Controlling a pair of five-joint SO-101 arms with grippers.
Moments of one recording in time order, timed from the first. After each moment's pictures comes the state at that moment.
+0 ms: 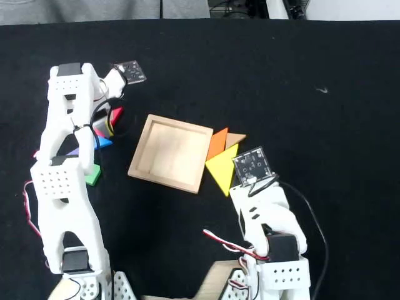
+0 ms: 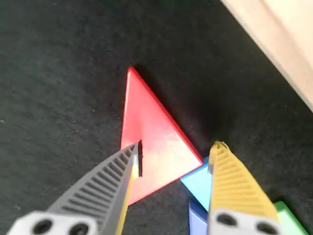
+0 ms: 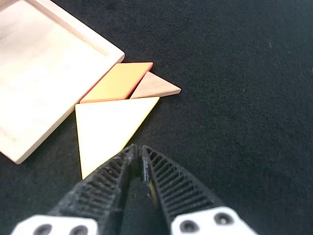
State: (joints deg) left arm -10.6 46.3 -36.9 81.7 -67.9; right arm -4.3 -103.4 96.6 54.7 21.4
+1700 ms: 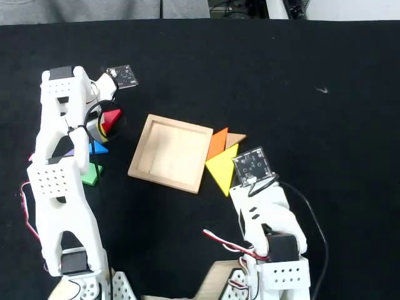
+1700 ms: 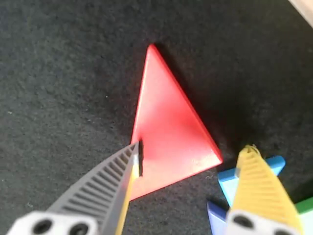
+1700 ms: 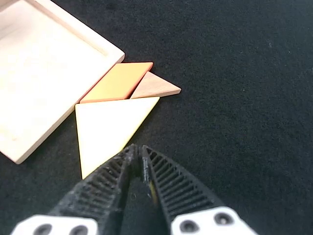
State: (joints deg) left arm -13.8 51.1 -38.6 79.2 -74.0; right arm -4.3 -103.4 96.6 54.7 21.4
